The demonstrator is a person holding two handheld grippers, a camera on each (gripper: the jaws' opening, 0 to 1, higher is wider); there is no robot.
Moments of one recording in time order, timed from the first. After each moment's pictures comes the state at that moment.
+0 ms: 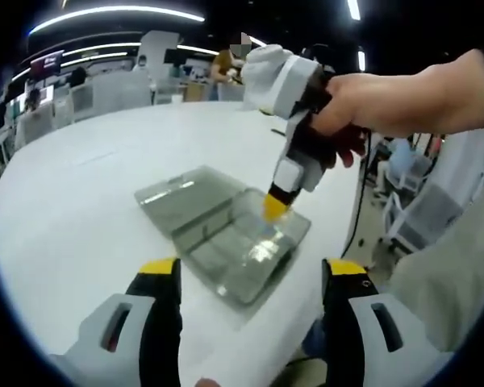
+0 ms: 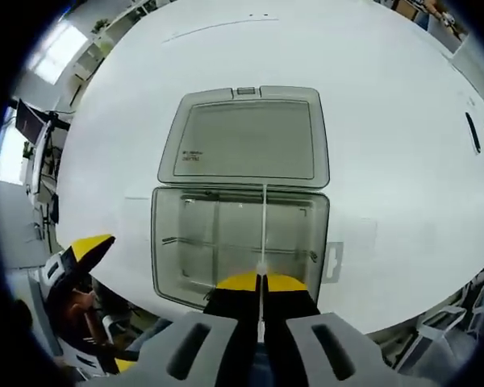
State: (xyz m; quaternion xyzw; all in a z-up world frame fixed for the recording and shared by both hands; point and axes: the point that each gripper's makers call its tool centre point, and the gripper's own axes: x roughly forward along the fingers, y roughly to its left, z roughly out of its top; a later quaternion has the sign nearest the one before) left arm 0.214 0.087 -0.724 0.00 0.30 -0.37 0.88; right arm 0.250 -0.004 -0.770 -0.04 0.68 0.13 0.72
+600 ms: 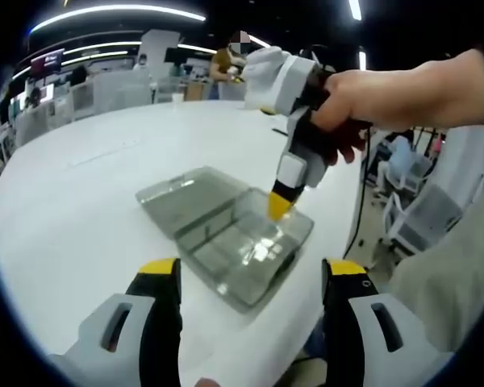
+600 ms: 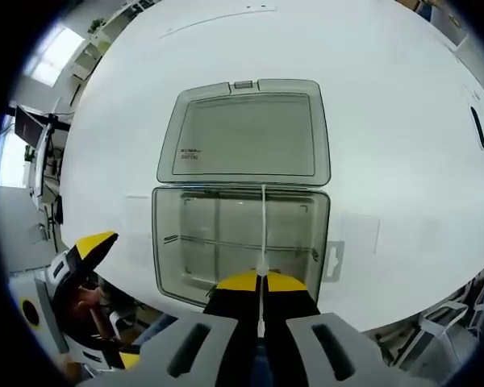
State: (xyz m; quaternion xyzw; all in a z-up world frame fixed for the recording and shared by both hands) left arm 0.218 0.089 -0.726 0.00 0.30 -0.37 0.88; right arm 0.250 -0.004 -0.770 -0.03 0.70 0.13 0.70
